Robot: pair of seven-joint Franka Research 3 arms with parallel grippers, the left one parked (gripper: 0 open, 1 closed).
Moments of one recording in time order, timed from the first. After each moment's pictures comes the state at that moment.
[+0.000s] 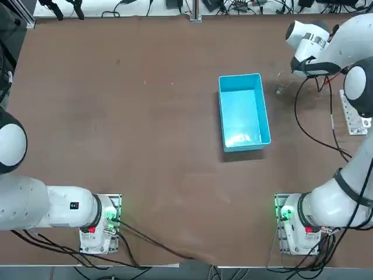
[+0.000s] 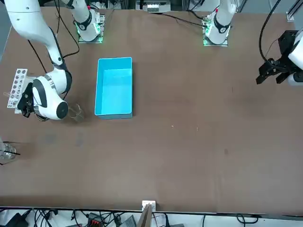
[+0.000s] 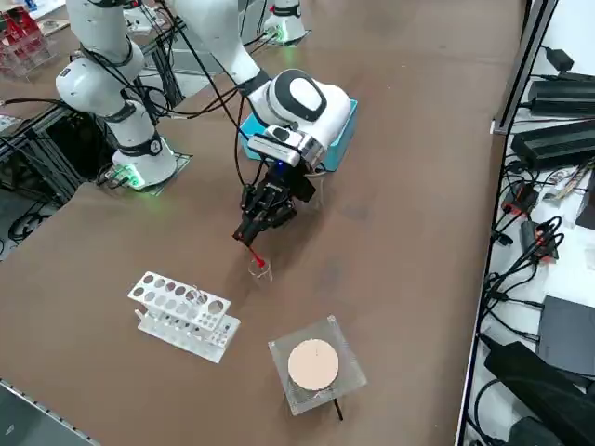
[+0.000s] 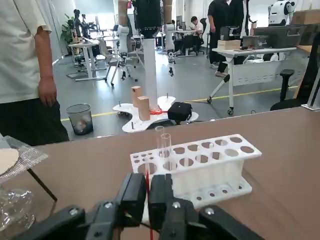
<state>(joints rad) 0.04 0.50 -0.04 -1.91 -1.16 1.68 2.50</state>
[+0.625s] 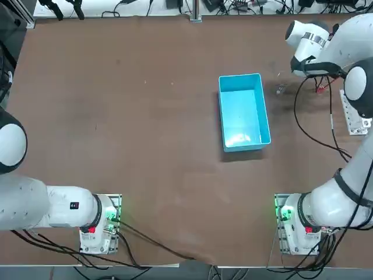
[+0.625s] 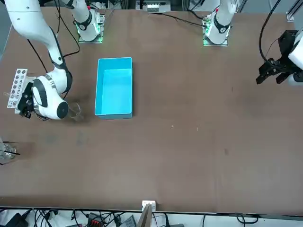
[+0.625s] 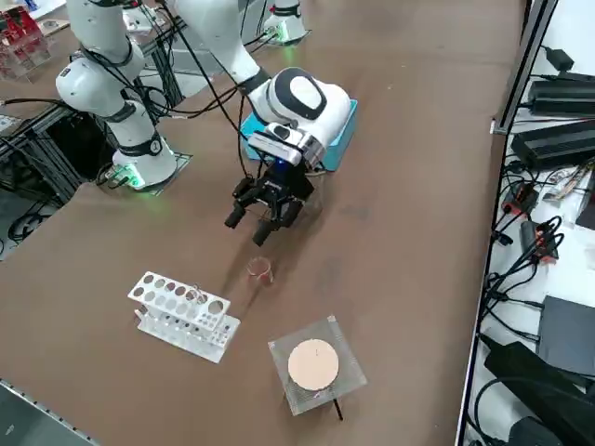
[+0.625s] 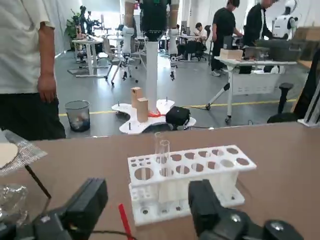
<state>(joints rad) 0.04 0.49 -0.04 -1.91 -1.16 1.66 2.39</state>
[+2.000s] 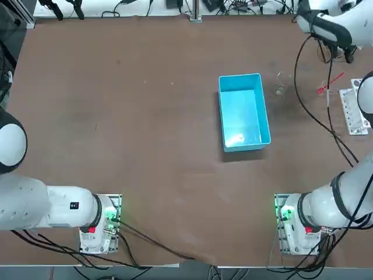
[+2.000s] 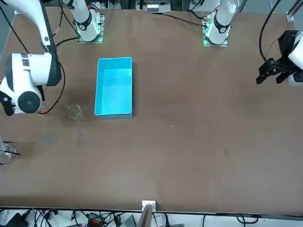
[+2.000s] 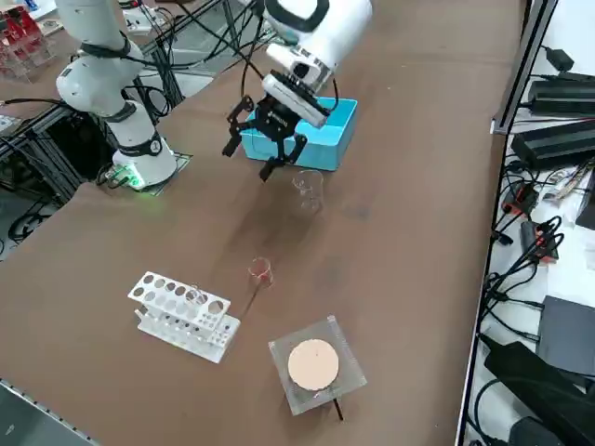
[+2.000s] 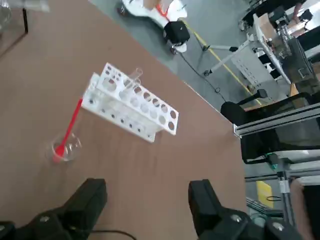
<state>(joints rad) 0.07 0.33 -0.03 -1.68 -0.64 1.42 1.25</state>
